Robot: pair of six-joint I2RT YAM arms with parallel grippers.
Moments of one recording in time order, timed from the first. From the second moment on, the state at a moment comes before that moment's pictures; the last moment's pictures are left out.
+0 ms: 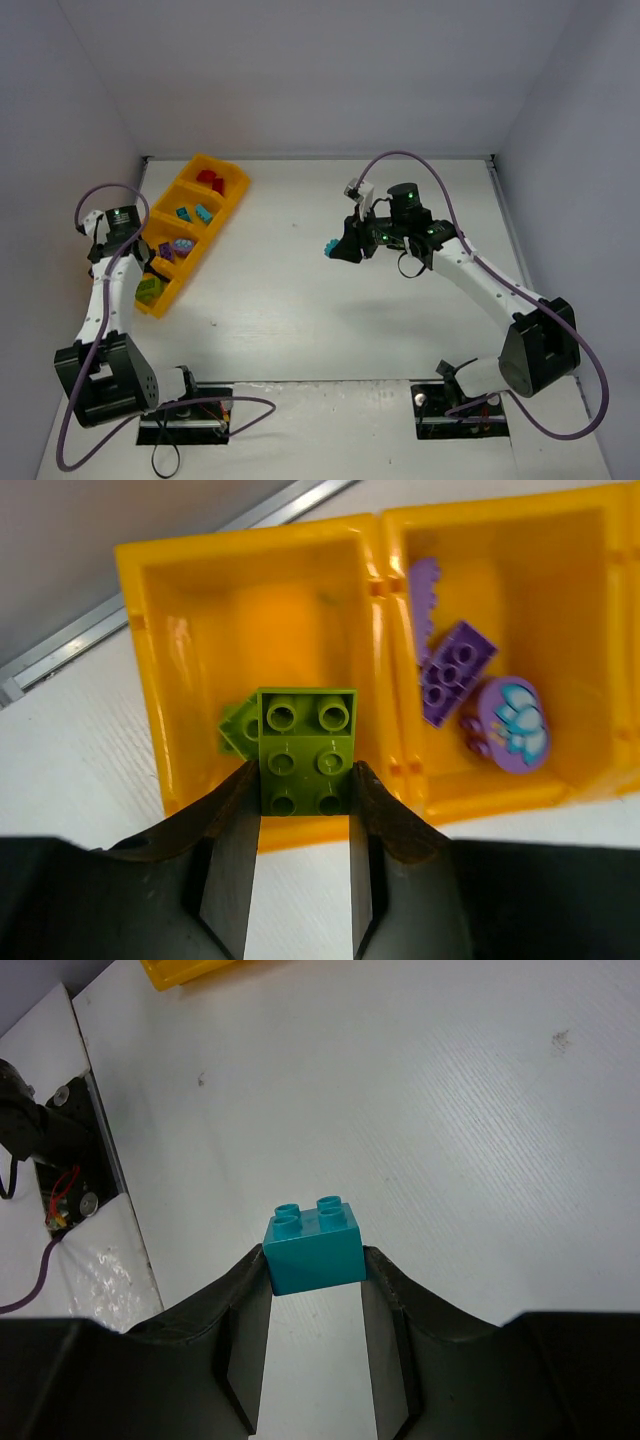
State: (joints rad) left arm 0.25 1.23 0.97 -0.63 -0.42 -0.64; right arm 0.47 1.40 1.05 -0.26 -0.73 -0.02
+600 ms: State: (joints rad) left arm 0.38 1.32 0.99 -0.63 -0.28 -0.63; right arm 0.49 1.40 1.05 -0.26 -0.75 -0.05
